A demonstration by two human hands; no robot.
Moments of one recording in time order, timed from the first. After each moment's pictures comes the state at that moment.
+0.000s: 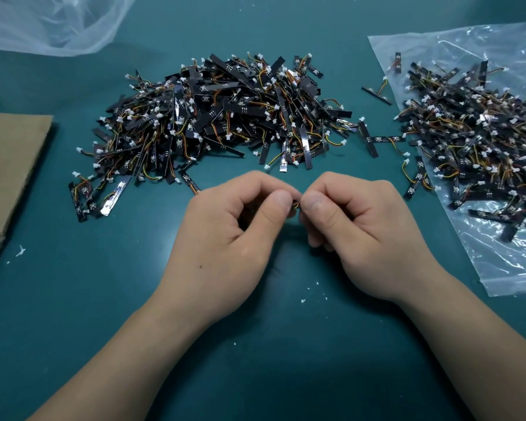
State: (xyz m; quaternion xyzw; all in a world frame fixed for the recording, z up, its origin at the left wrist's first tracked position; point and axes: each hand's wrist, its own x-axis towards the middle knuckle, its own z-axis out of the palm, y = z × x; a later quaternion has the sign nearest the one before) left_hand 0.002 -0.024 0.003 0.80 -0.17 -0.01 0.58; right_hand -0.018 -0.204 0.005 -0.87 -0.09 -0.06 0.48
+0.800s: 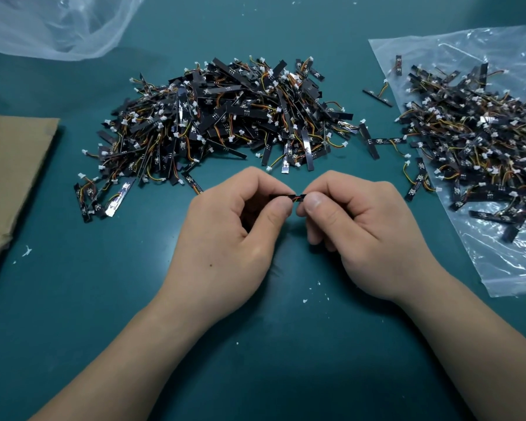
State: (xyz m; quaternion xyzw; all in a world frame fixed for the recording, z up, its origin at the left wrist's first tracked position) left_hand 0.003 -0.023 0.004 0.82 -0.17 0.00 0.55; right_hand -0.018 -0.205 0.003 -0.88 -0.07 -0.06 0.47
